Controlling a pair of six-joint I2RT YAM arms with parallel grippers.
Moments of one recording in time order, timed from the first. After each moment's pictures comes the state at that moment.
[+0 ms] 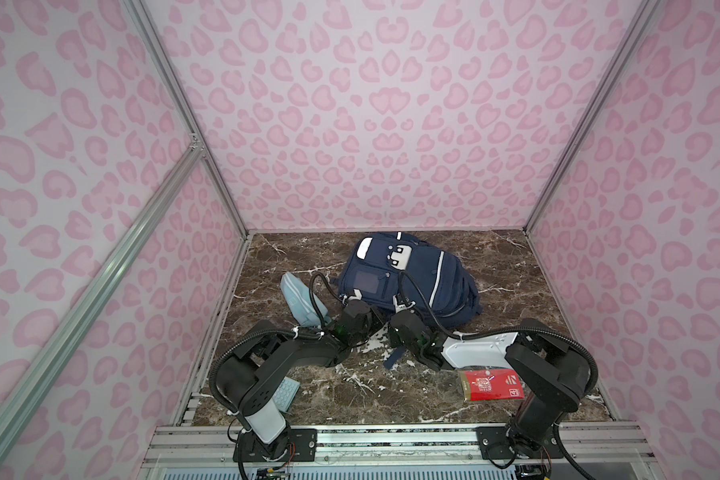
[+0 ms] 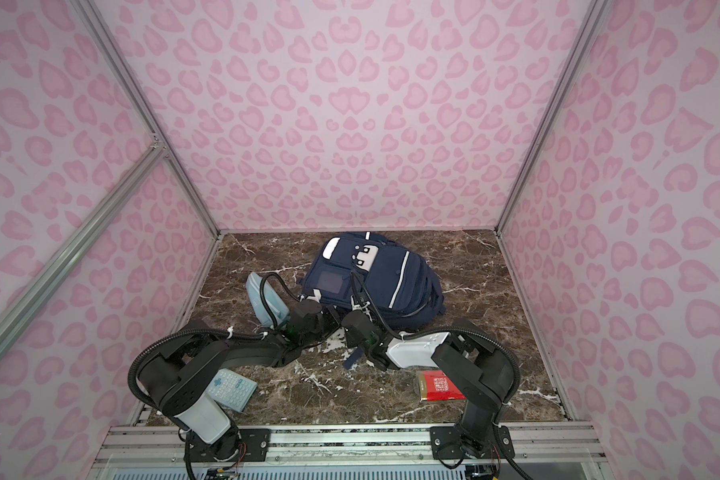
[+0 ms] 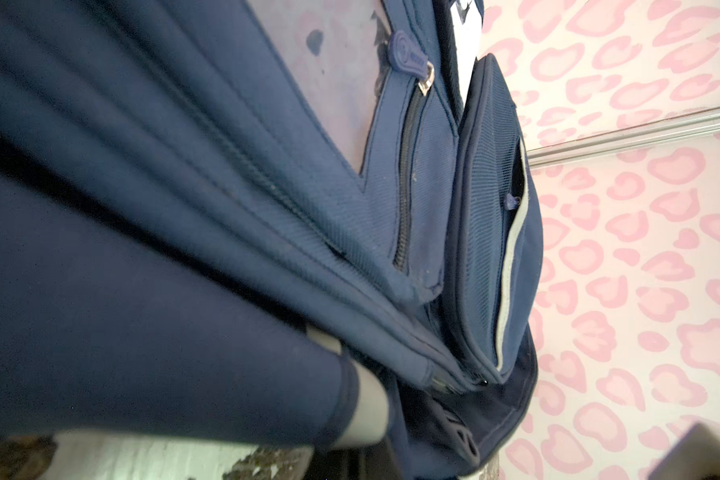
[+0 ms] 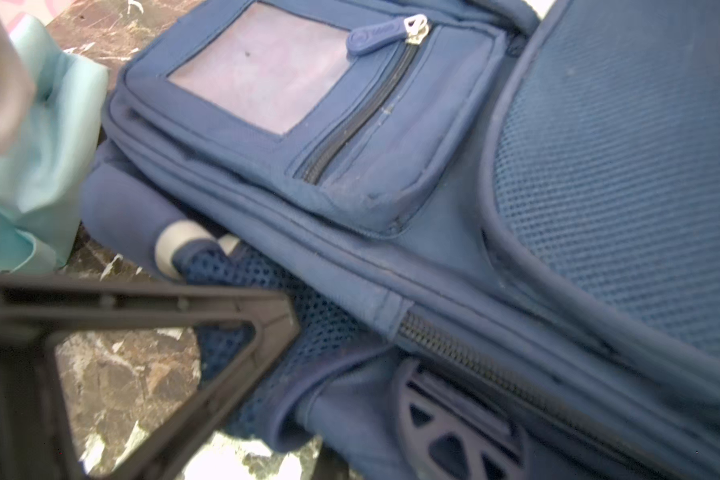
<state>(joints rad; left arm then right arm) -0.71 1.67 0.63 0.52 0.02 -1.18 0.91 1.73 0.78 0.21 0.39 0.52</state>
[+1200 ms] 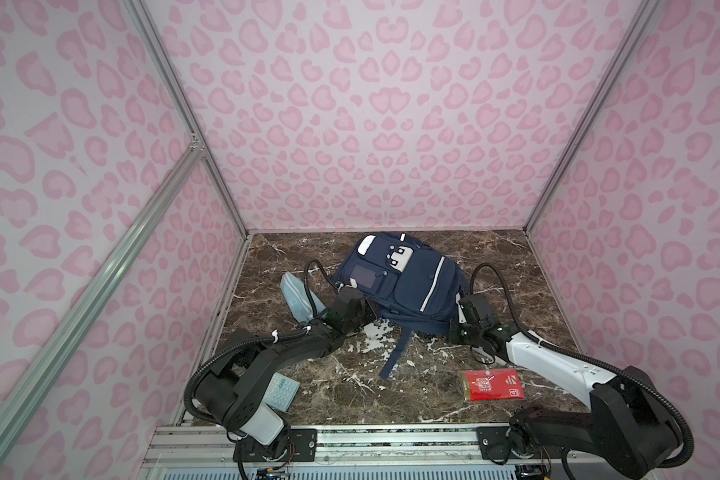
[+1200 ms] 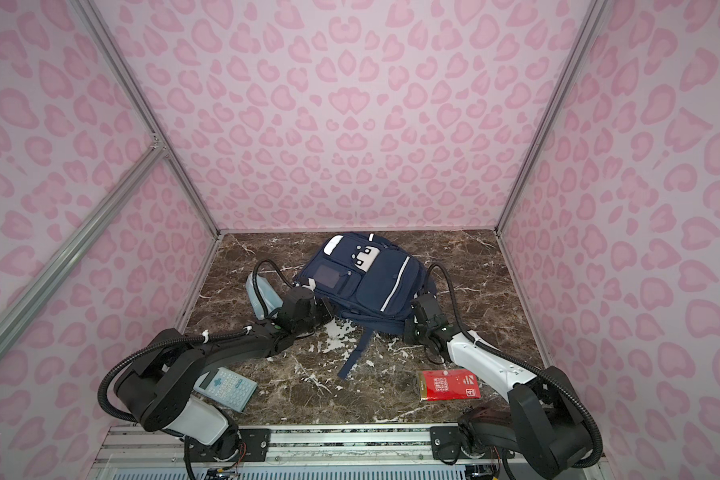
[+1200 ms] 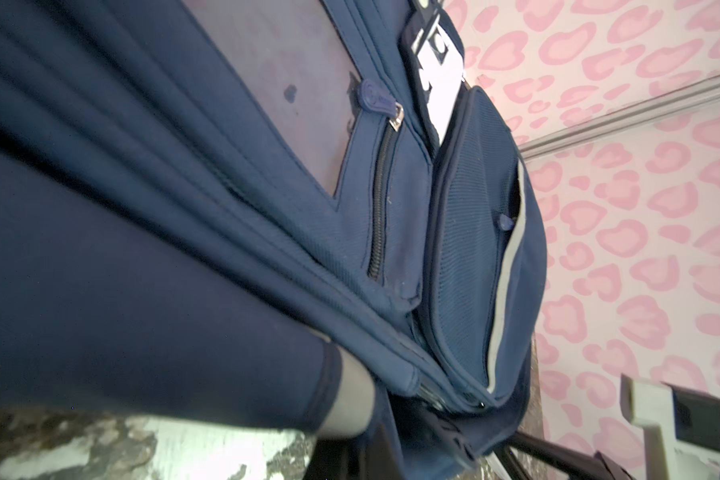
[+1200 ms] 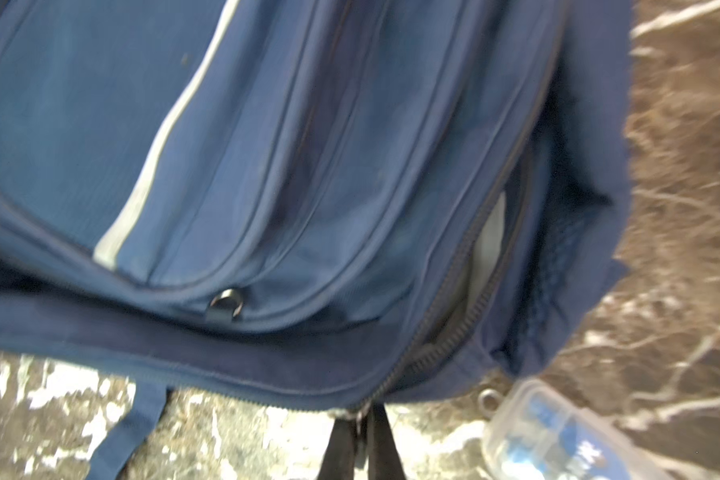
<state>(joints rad) -0.63 1.58 0.73 0.25 0.02 -0.98 0.48 1.28 0.63 -0.34 0.02 0.49</state>
